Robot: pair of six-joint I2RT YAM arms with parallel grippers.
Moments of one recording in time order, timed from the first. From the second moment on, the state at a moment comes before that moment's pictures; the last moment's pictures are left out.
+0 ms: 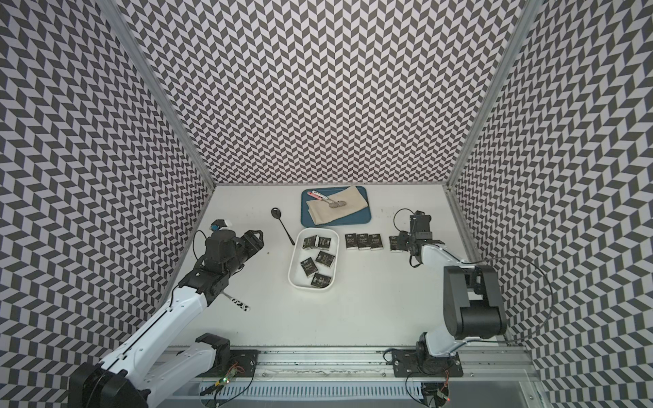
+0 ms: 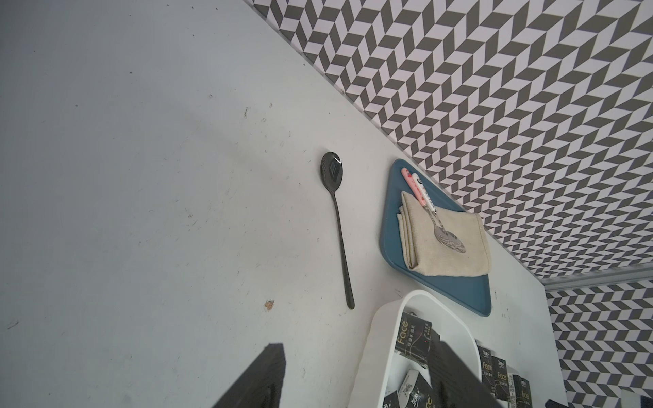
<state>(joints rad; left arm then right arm) -0.28 0.97 0.66 -0.19 -0.12 -0.81 0.02 1.57 0.81 -0.12 0.01 0.30</state>
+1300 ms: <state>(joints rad) -0.29 0.97 0.66 -0.19 -0.12 -0.81 0.09 1.71 0.86 -0.05 -0.08 0.27</state>
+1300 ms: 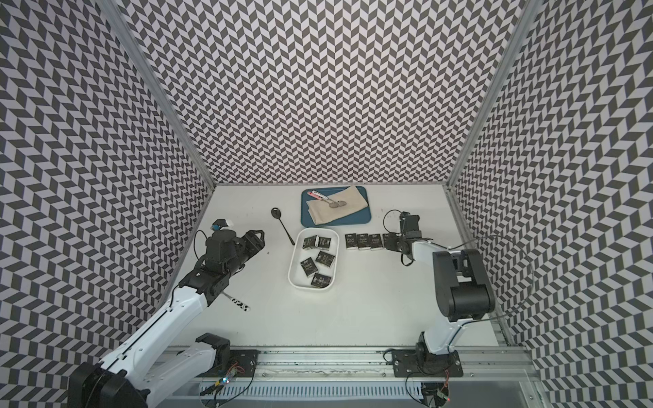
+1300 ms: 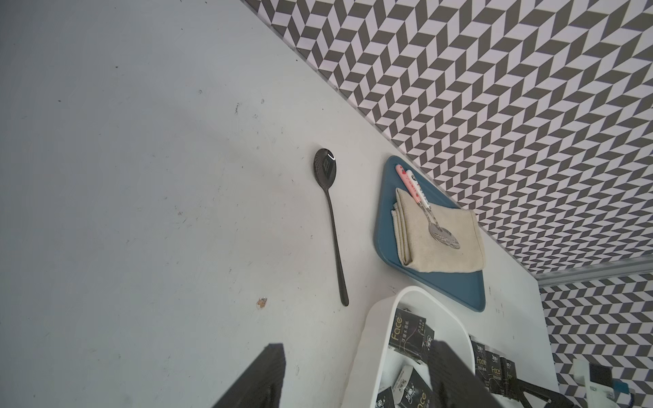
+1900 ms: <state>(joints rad) -0.29 0.97 0.66 -0.19 -0.12 -0.81 0.11 1.69 0.92 -0.13 -0.06 0.27</state>
